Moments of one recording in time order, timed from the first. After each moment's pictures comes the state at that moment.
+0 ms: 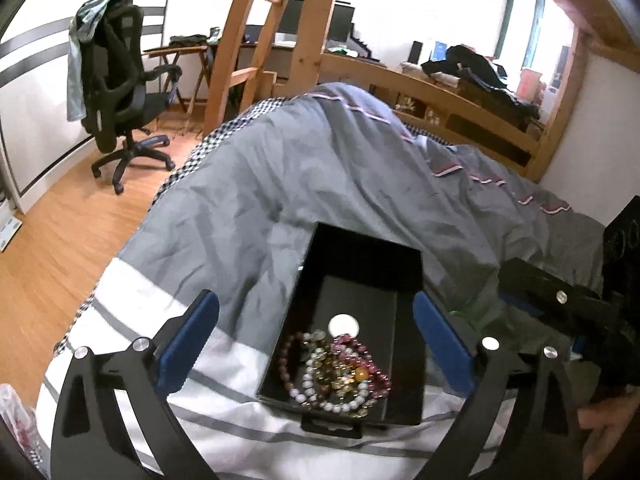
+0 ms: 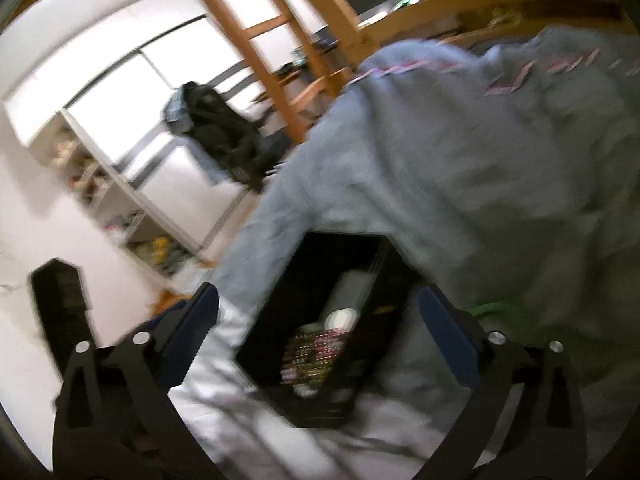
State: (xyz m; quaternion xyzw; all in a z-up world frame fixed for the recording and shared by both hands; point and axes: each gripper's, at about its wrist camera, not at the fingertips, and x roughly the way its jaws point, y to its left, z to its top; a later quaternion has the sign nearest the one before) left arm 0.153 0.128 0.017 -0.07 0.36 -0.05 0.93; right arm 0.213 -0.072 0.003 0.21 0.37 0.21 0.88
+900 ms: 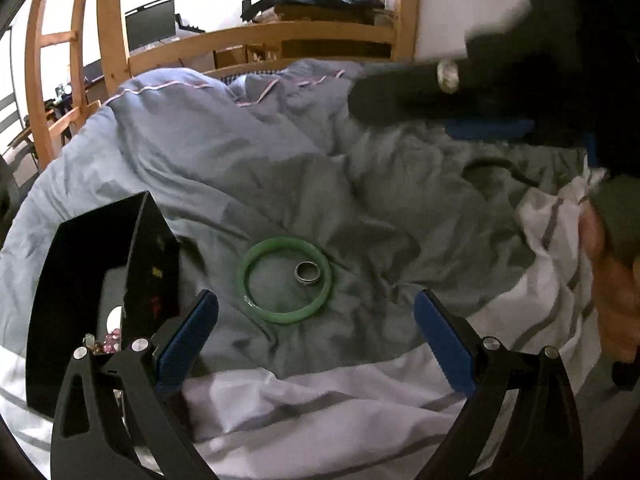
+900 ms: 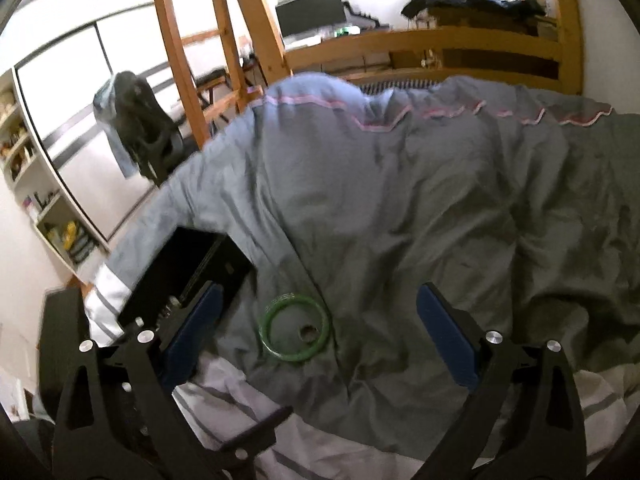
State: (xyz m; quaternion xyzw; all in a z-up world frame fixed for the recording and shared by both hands) left arm 0.139 -0.055 -0.053 0.11 0.37 -0.25 0.89; right arm 0.180 -0.168 0.007 0.11 0.39 0.09 0.91
